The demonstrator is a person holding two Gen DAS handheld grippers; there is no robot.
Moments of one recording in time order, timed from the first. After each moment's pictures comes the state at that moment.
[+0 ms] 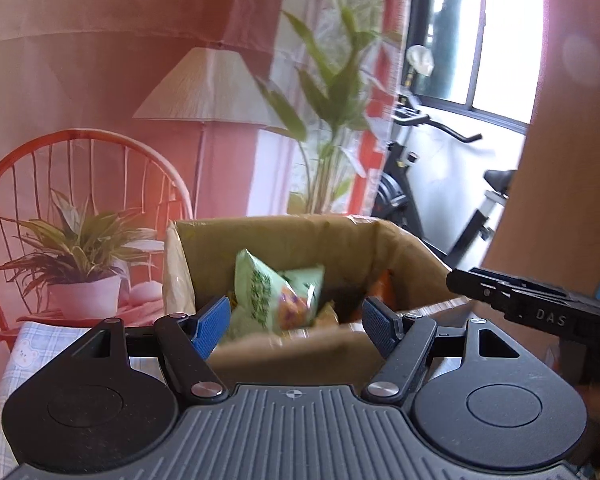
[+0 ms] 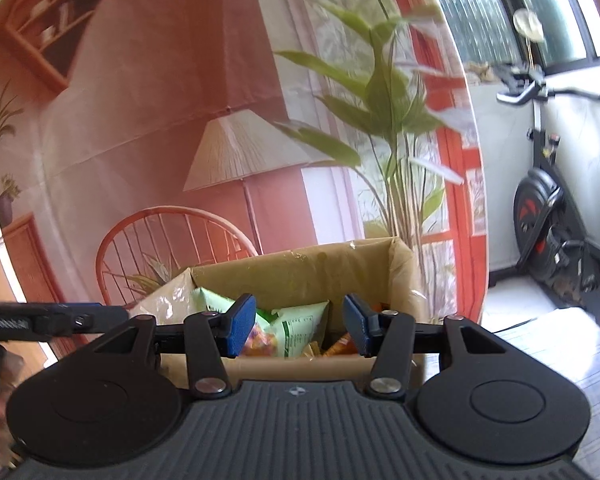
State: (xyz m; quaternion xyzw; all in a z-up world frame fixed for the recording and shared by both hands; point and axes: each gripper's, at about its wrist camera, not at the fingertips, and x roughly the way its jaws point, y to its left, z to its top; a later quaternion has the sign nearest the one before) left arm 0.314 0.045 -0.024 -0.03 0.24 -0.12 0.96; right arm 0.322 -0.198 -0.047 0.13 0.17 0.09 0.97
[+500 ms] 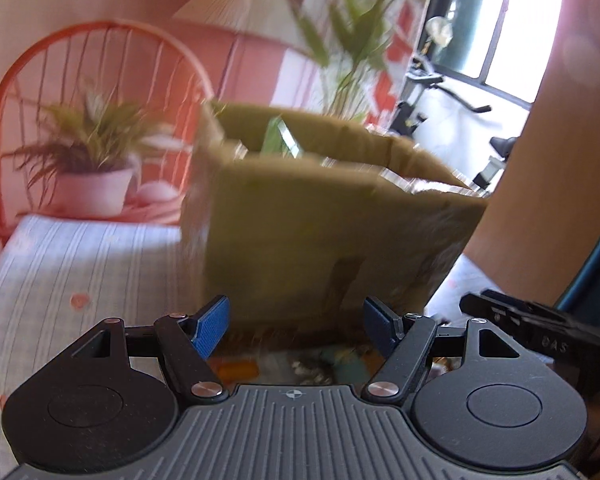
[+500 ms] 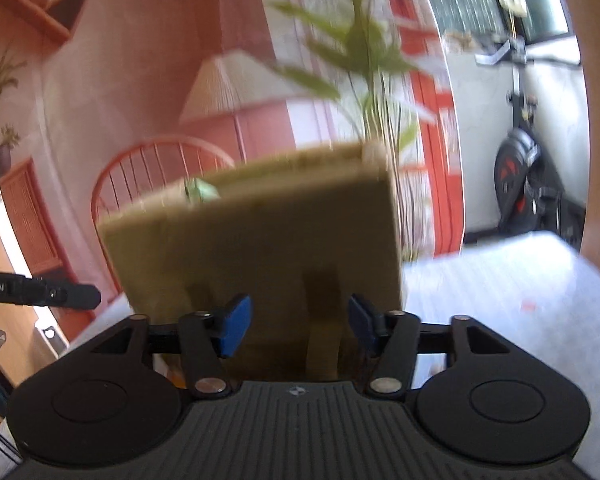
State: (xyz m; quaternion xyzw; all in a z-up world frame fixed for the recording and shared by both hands) left arm 0.277 0.072 -0.109 -0.09 0.31 -0.11 0.94; right arm 0.252 -0.184 -0.128 0.13 0.23 0.07 0.96
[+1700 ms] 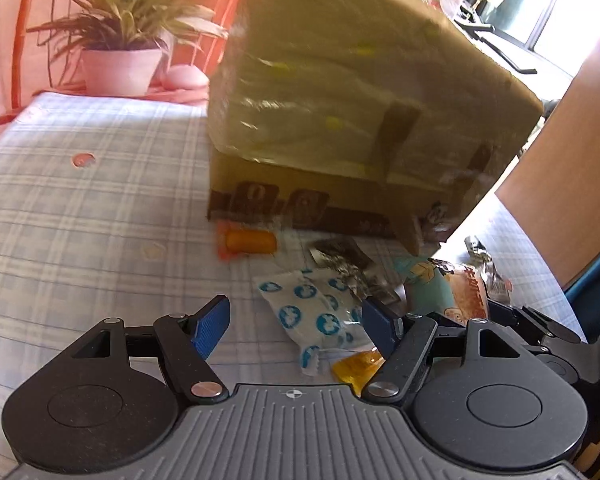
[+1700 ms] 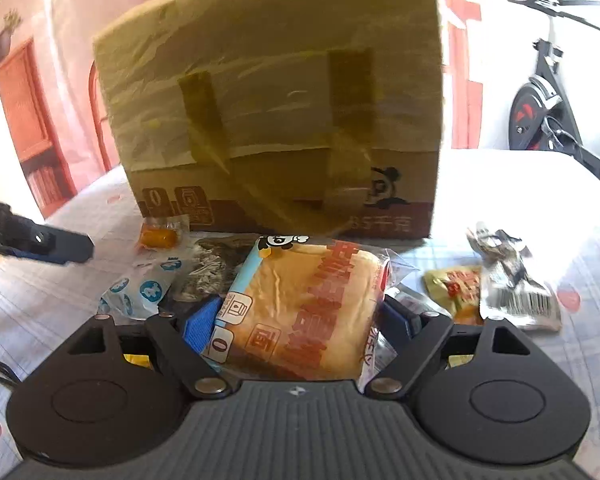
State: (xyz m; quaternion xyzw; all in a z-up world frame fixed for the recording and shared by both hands) left arm 0.256 0.063 -0.190 -0.13 0.41 -0.07 0.90; right arm 0.246 -0.151 -0.228 0.08 0.32 0.09 0.94
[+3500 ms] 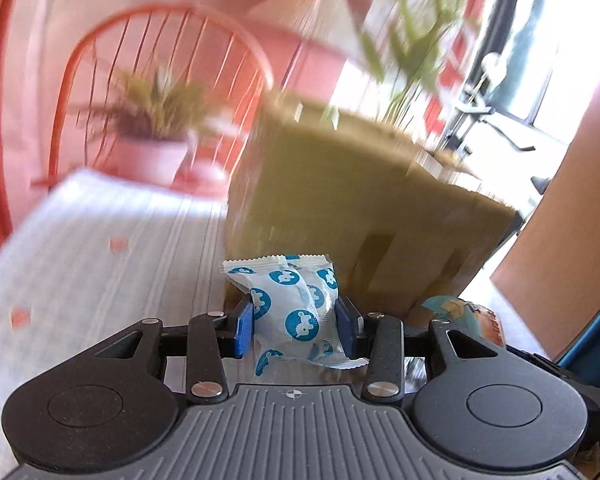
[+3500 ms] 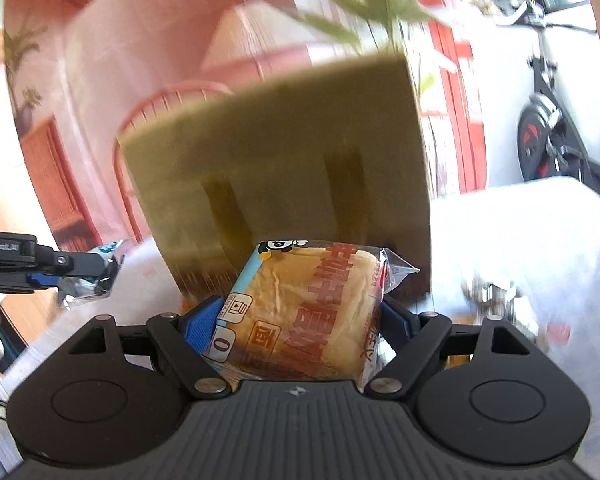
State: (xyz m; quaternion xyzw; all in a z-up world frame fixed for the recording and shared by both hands) left arm 0.220 0.072 -0.116 -0.14 0.27 -0.03 0.95; right arm 0.227 -0.170 -0.173 0.13 0.24 0.12 0.95
